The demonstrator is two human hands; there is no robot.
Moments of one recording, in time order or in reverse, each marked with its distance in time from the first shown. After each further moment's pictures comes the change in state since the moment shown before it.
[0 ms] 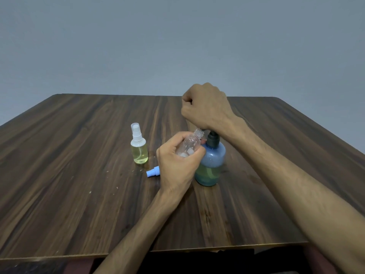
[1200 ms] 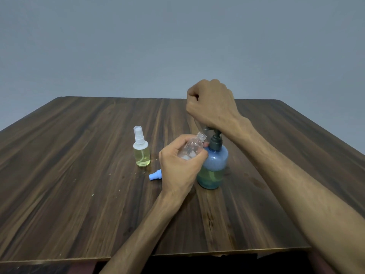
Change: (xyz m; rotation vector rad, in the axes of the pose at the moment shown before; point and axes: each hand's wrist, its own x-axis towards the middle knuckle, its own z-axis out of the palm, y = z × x) left_hand 0.002 0.000 -0.002 0.016 -0.012 0.026; right_hand 0.003 0.002 -0.004 0.023 0.053 0.016
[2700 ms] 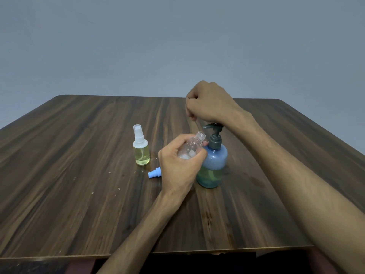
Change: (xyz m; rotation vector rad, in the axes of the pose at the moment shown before) left_hand -0.002 -0.001 0.002 -0.024 0.016 0.007; right_hand 0.007 0.000 -0.010 0.115 -0.238 0.133
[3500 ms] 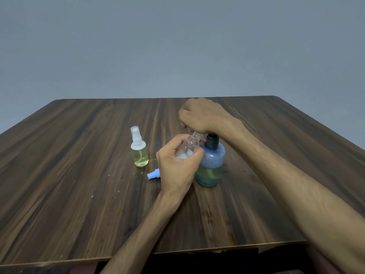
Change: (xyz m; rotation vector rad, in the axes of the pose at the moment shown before) left_hand 0.000 -0.004 0.000 0.016 -0.010 -0.015; right_hand -0.007 -0.002 0.014 -0.123 -0.151 0.024
